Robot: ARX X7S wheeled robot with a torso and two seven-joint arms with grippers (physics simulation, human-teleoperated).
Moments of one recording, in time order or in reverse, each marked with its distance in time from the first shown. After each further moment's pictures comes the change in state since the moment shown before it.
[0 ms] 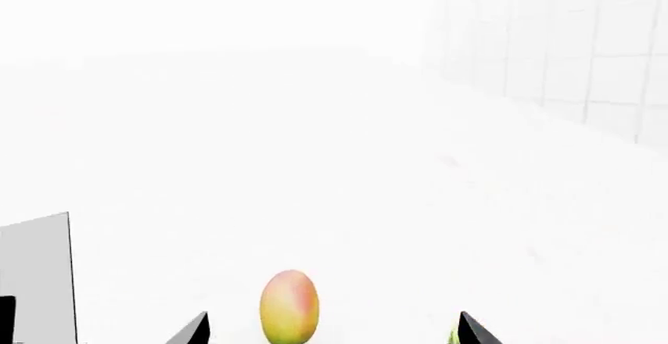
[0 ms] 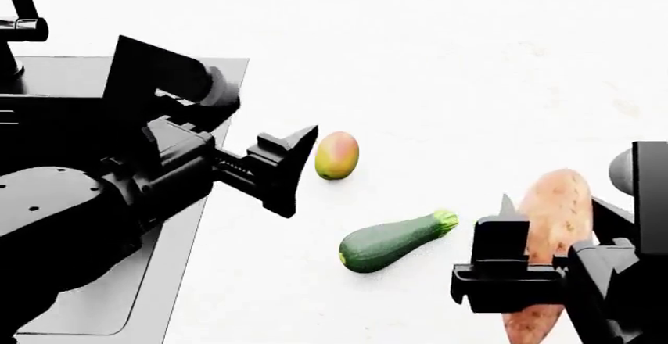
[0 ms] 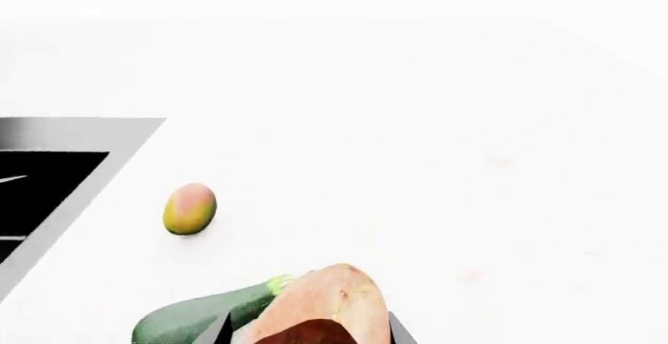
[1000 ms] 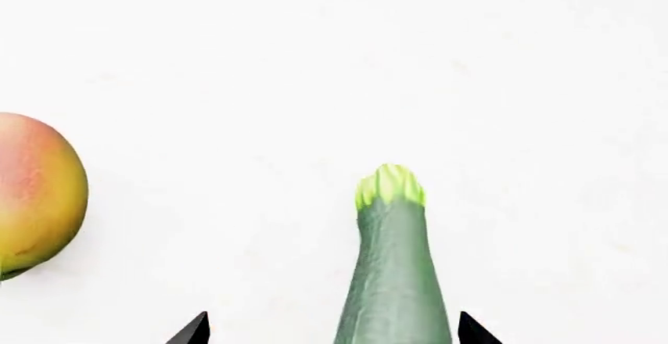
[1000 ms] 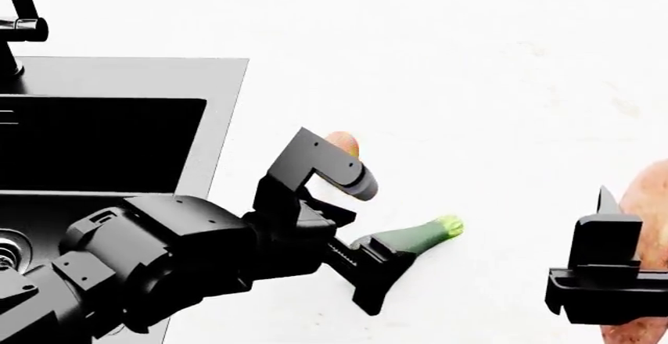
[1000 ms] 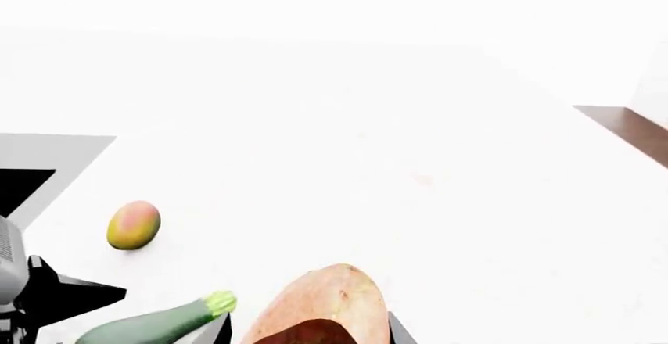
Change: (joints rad) left arm -0.347 0.176 1.153 -0.929 -0.696 0.610 0.276; right arm -0.014 0.263 0.083 -0.017 0.236 -0.069 0.075
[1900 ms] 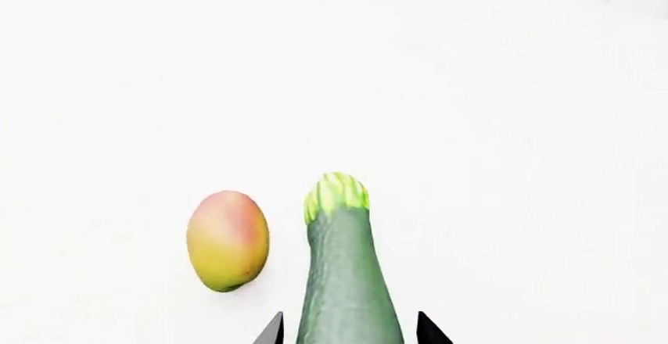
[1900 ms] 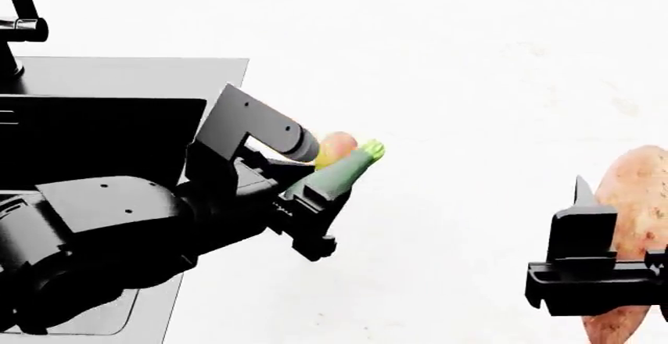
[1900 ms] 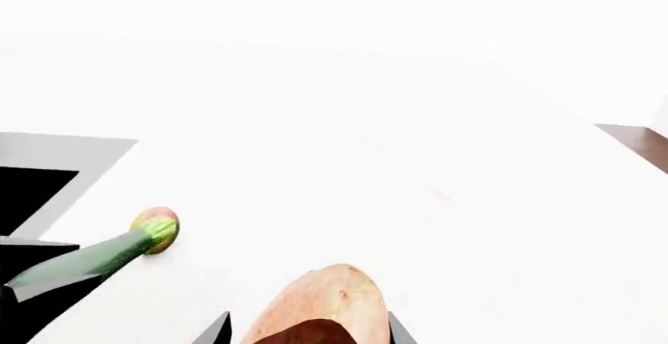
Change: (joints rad) left arm -0.050 -0.287 -0.006 0.446 -0.035 0.085 -0.331; right arm 0.030 -0.018 -0.041 -0.013 -0.081 -0.002 -0.089
